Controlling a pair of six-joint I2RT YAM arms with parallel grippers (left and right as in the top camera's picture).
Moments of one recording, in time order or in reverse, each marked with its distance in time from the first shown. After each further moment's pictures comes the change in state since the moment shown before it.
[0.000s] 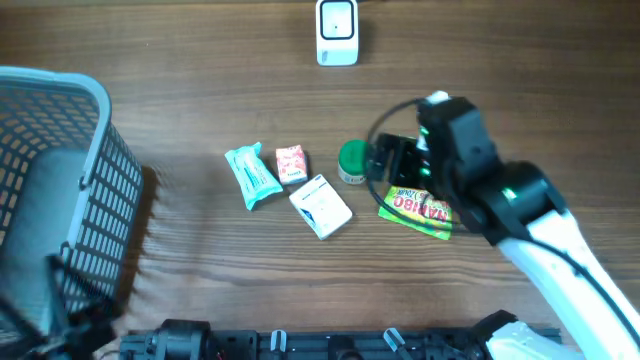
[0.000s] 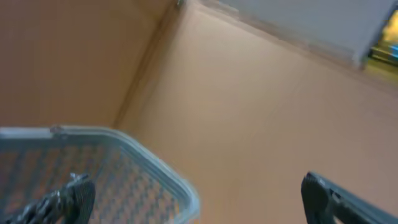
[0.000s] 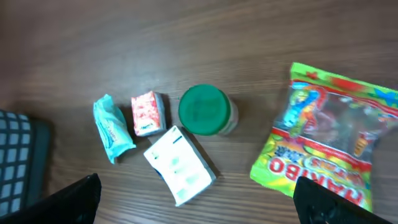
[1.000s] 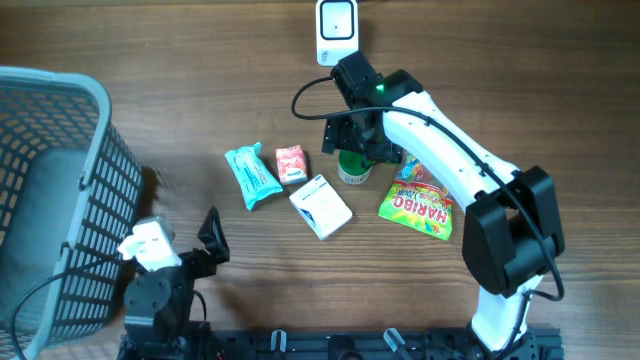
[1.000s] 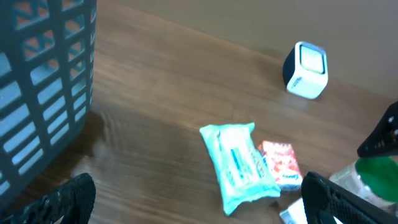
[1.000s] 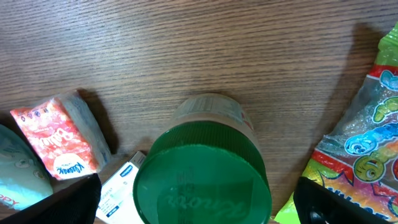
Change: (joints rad) left arm -0.002 0.003 -0.611 -0.064 0.414 -0.023; right arm 0.007 0.742 0.390 -0.141 -0.042 0.034
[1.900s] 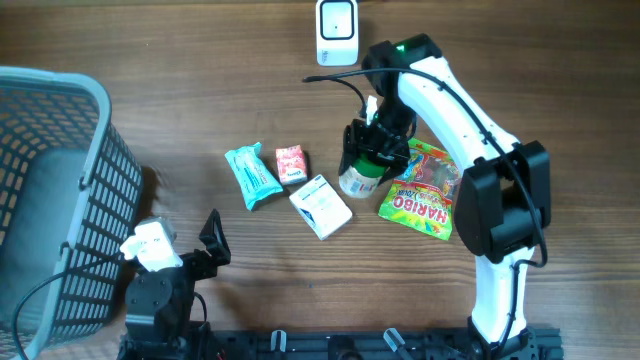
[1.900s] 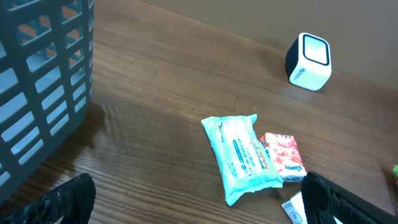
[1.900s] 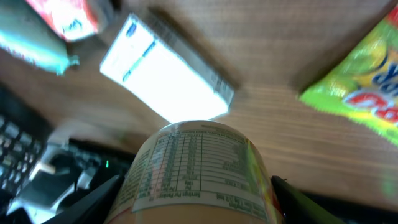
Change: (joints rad) left arm 0.000 0.000 -0.001 -0.024 0.007 0.000; right arm -0.132 0.164 0.251 -0.550 -0.470 -0.264
